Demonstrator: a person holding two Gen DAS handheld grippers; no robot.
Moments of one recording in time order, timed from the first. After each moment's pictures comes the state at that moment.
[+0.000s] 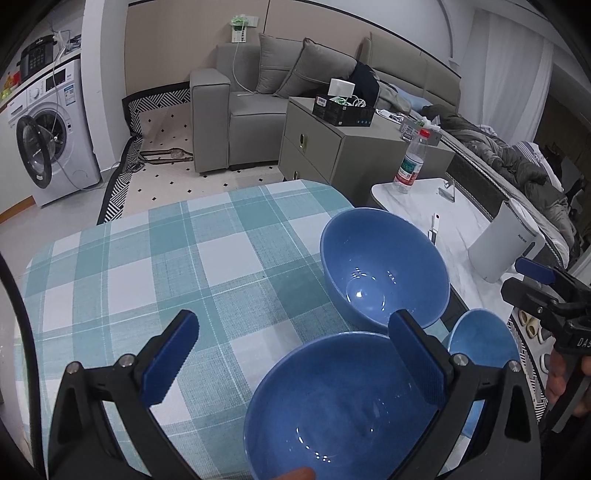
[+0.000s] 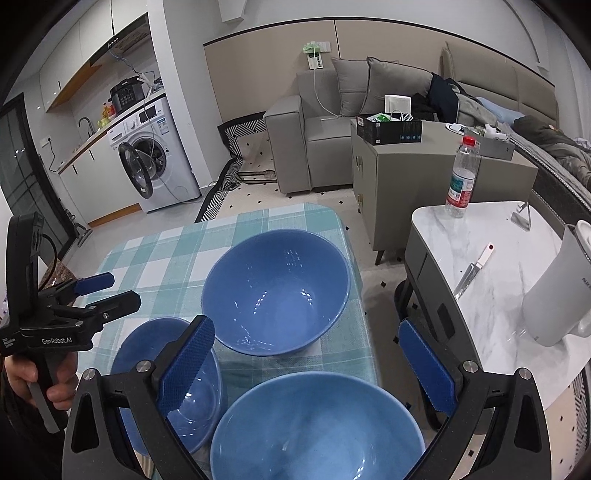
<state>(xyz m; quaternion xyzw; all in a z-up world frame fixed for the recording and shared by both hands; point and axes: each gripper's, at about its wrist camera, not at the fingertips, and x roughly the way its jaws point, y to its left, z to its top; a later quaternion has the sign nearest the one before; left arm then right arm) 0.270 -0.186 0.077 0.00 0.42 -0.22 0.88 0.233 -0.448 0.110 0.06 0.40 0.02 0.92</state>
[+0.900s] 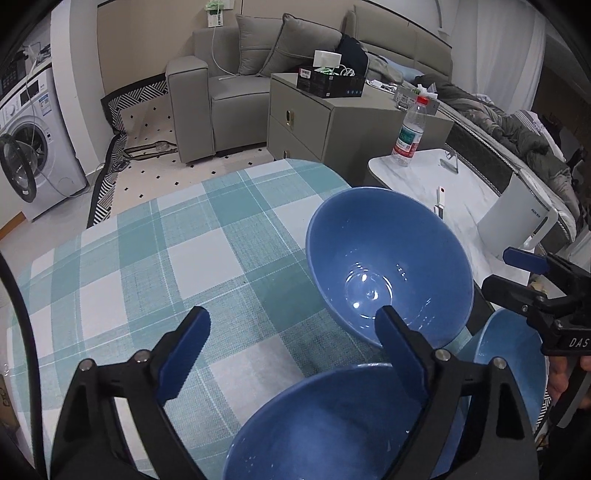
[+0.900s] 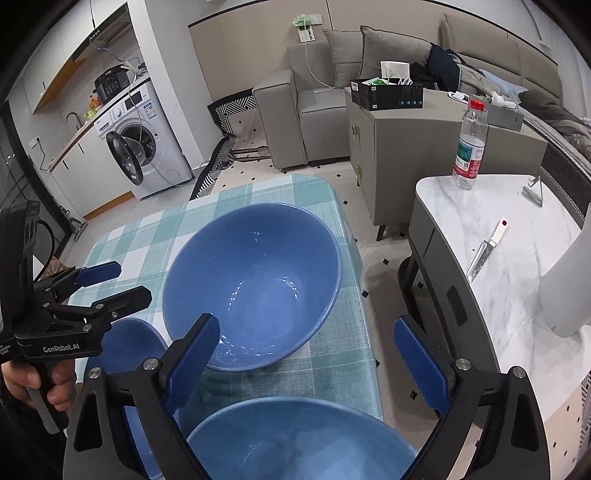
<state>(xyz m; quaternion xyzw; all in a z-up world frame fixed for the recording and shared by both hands) 0.306 -0.228 0.048 0.04 0.45 -0.24 0.86 0.279 -0.464 0.062 0.07 0.44 0.02 0.89</state>
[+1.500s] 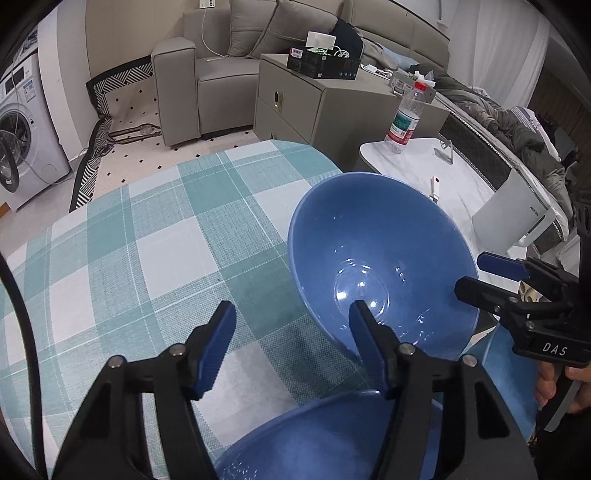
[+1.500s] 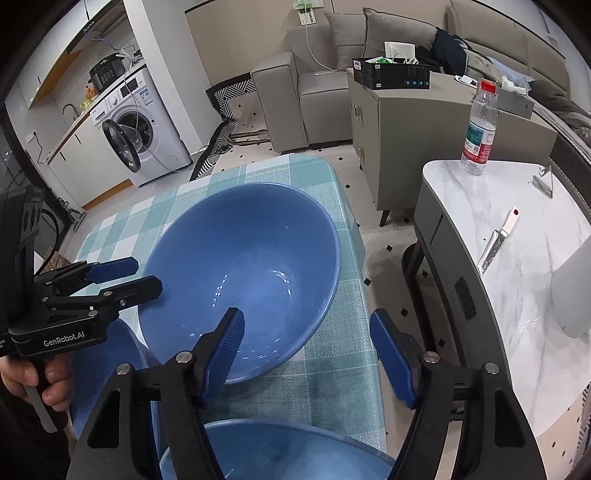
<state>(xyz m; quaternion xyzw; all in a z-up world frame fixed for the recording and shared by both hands) 0.323 -0.244 0.028 0.03 0.48 -0.25 0.84 0.302 -0.468 0.035 0.07 0.47 0.03 0.88</state>
